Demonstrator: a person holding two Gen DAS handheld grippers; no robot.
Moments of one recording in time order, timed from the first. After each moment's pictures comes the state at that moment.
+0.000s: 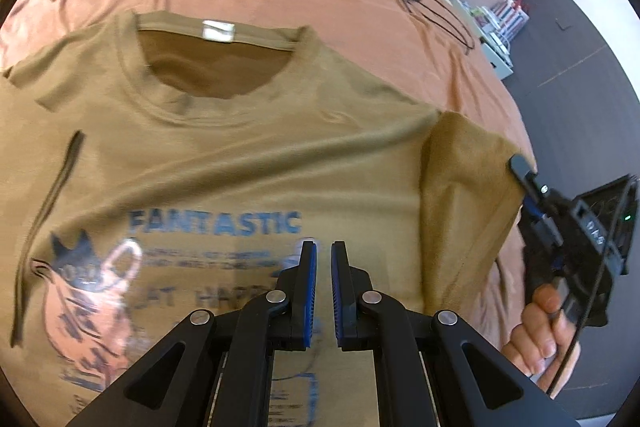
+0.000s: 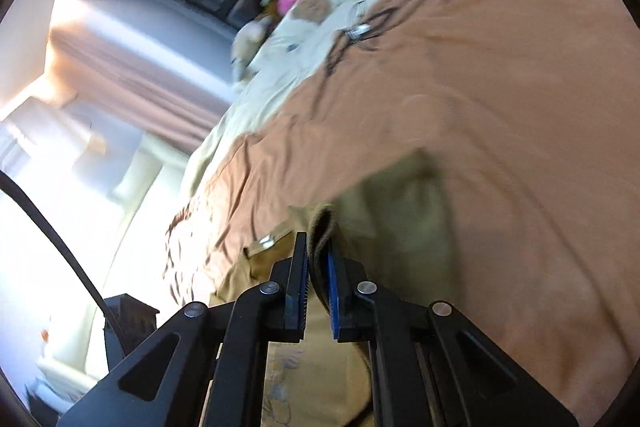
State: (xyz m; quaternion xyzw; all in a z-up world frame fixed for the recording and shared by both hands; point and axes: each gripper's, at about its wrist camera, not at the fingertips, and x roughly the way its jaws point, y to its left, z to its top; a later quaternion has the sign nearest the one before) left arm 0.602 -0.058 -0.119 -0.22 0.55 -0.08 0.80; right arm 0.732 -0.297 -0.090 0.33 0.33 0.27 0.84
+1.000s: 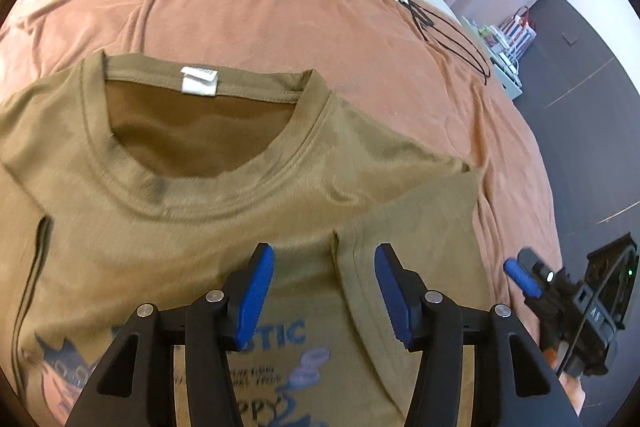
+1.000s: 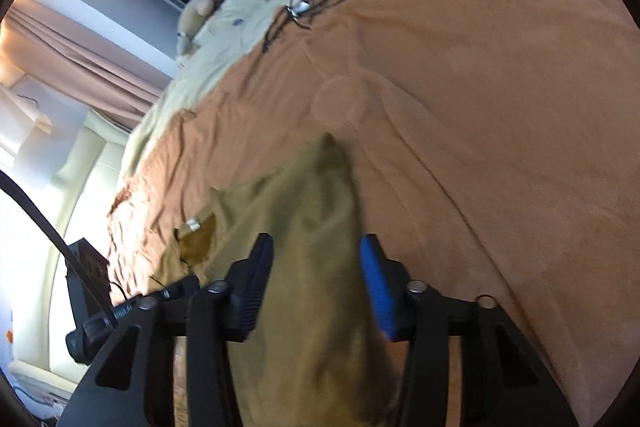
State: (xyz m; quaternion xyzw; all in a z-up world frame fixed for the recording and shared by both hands) left arm 0.670 -0.065 -0.136 -0.22 0.51 -0.06 0.83; right arm 0.719 -0.285 -0.085 0.28 0.41 0.19 0.85
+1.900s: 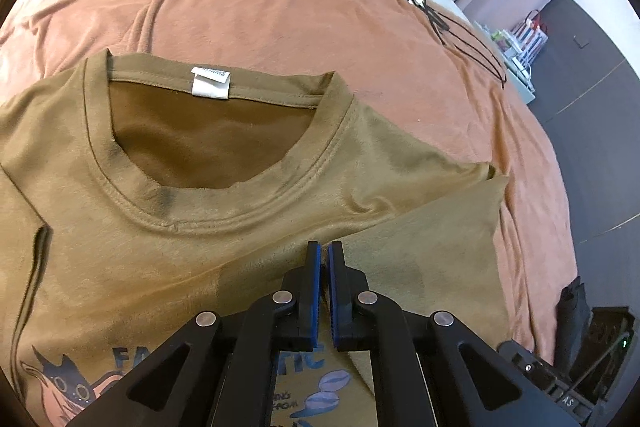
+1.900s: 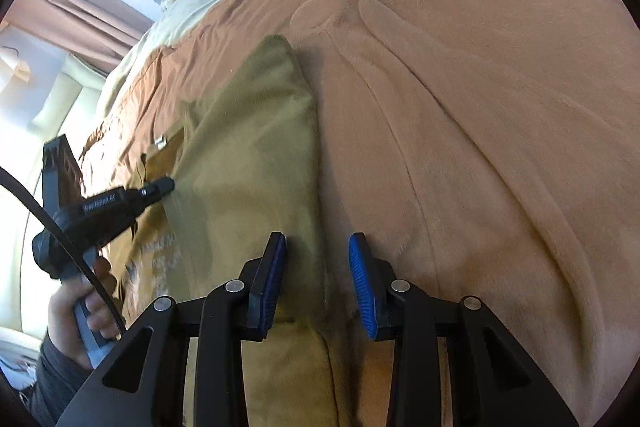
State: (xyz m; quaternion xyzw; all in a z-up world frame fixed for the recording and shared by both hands) left arm 0.674 -0.060 -0.146 -0.21 0.51 -0.04 0.84; right arm 0.665 -0.289 -0.087 0.22 0.48 0.18 0.83
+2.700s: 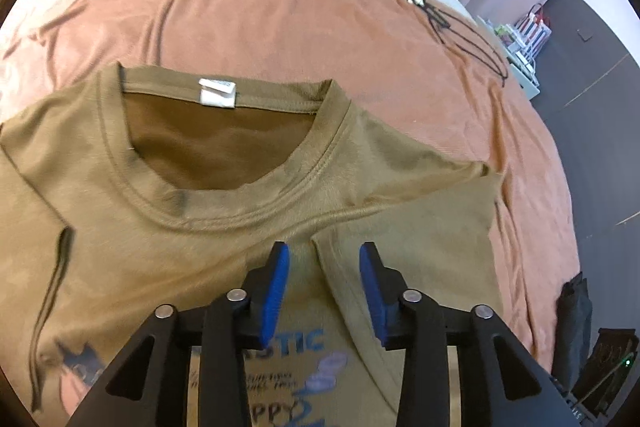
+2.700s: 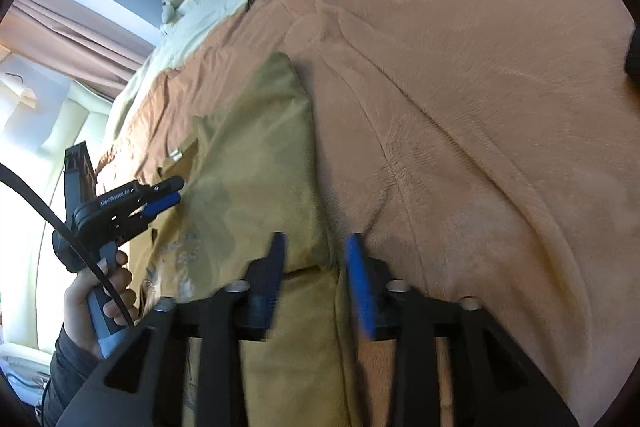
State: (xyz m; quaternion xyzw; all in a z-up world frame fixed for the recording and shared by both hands) left arm 0.665 -0.059 -0.125 -0.19 0.52 -0.03 0.83; right arm 0.620 -0.311 -0.069 0.26 0.45 0.17 0.84
